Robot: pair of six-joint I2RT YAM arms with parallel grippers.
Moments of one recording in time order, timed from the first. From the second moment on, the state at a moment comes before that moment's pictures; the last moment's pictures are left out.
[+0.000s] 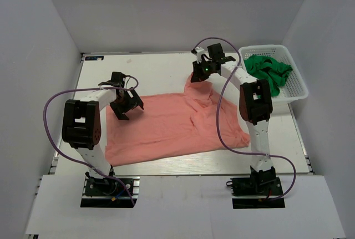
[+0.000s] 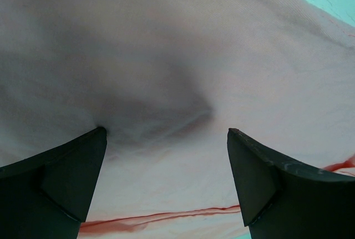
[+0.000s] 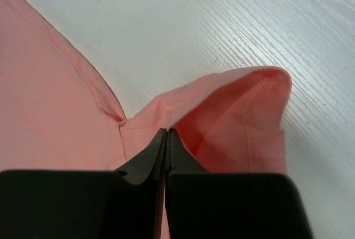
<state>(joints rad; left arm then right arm) -0.10 1.79 1.14 -0.60 0.11 -0.65 0.34 2.32 1.94 -0.50 -0.60 -0.18</state>
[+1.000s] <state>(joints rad) -0.10 1.79 1.14 -0.60 0.11 -0.65 0.47 2.48 2.15 -0.33 -0.54 -0.07</state>
